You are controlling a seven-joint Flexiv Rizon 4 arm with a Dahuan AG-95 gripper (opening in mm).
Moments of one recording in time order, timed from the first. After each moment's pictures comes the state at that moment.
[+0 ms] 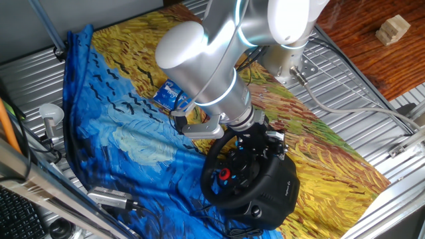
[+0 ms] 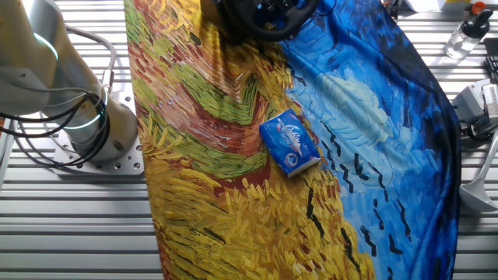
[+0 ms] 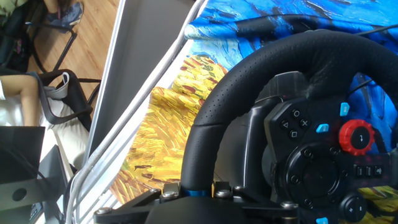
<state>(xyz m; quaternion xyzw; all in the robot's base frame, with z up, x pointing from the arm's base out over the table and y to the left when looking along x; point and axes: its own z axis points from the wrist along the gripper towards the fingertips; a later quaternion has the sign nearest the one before) 0.345 0.378 0.247 0.39 -0.87 -0.27 0.12</state>
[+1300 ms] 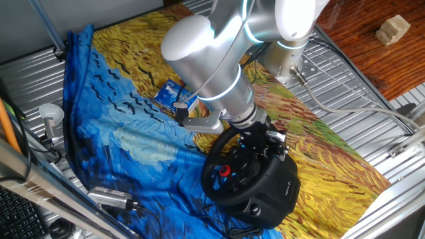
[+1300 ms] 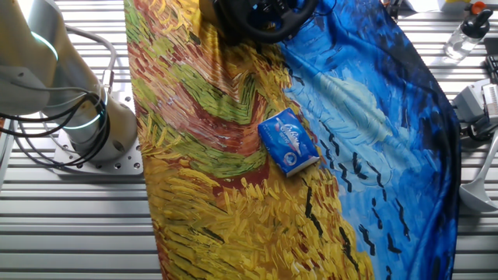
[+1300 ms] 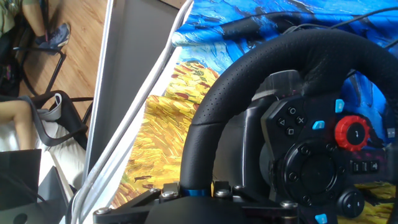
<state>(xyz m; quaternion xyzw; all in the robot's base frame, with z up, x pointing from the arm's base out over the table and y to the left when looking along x) 0.345 0.378 0.248 0.34 -0.90 -0.26 0.11</state>
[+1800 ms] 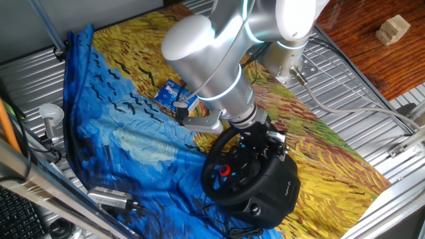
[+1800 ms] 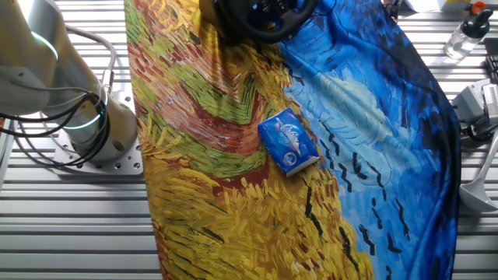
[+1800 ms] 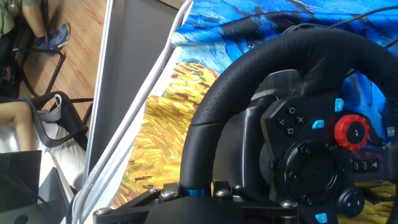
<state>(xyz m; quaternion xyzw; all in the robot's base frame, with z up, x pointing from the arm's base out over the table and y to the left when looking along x) 0.345 0.378 0.248 0.33 -0.90 -0.26 0.11</state>
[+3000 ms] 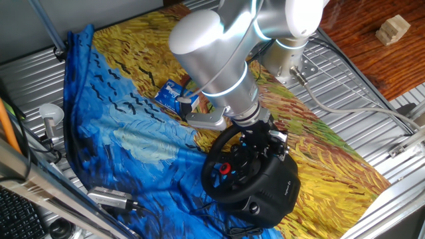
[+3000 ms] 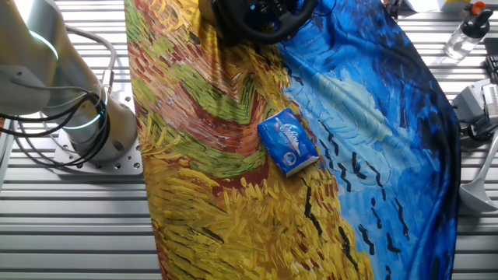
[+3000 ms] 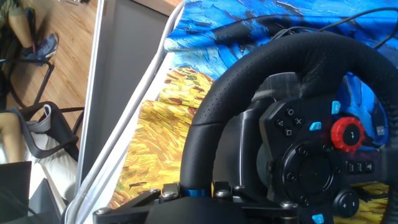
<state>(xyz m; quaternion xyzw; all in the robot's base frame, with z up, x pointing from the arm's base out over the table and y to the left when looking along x) 0.344 0.378 0.248 0.32 -0.91 -0.25 0.10</state>
